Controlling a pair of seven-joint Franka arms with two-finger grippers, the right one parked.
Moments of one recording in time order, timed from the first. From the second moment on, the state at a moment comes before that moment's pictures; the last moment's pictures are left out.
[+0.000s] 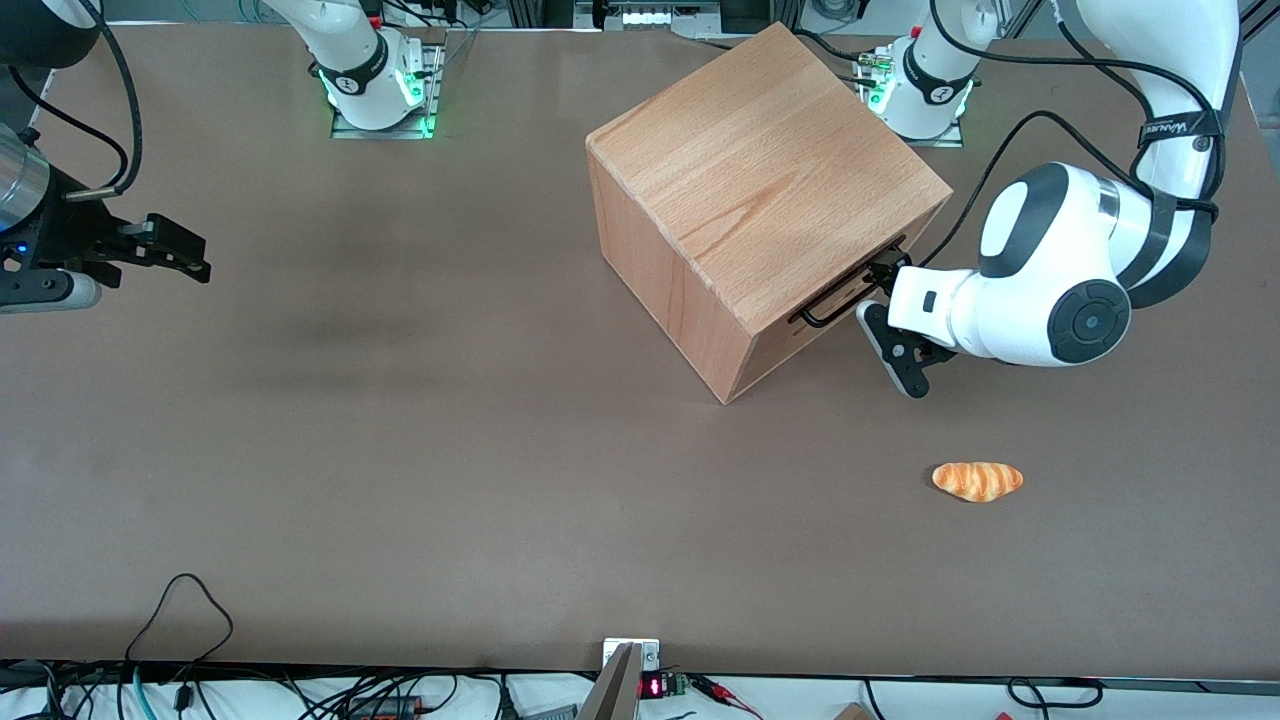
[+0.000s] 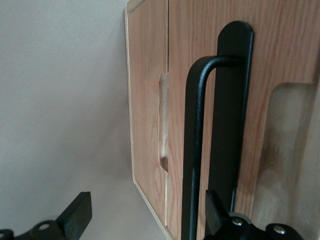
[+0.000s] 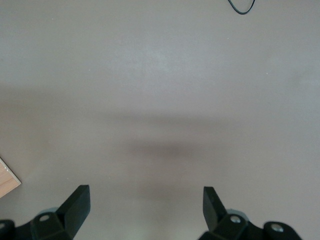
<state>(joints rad) -0.01 0.39 -0.26 -1.60 -0.15 1.59 0.70</state>
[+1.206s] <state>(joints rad) -0.02 0.44 -0.26 -1.60 -0.16 1.60 0.73</state>
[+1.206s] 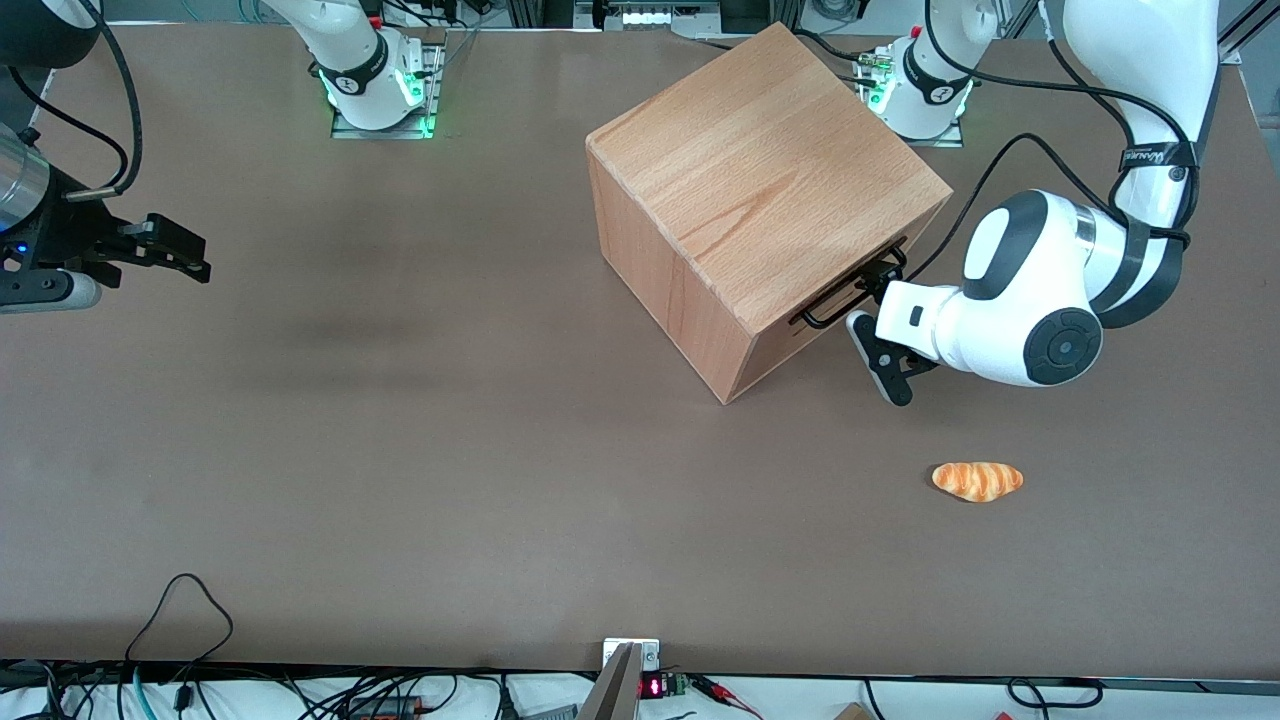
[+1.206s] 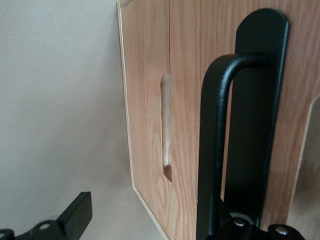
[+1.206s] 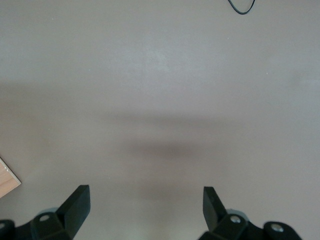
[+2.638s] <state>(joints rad) 0.03 0.50 -0.25 -1.52 -0.16 1.64 0.73</state>
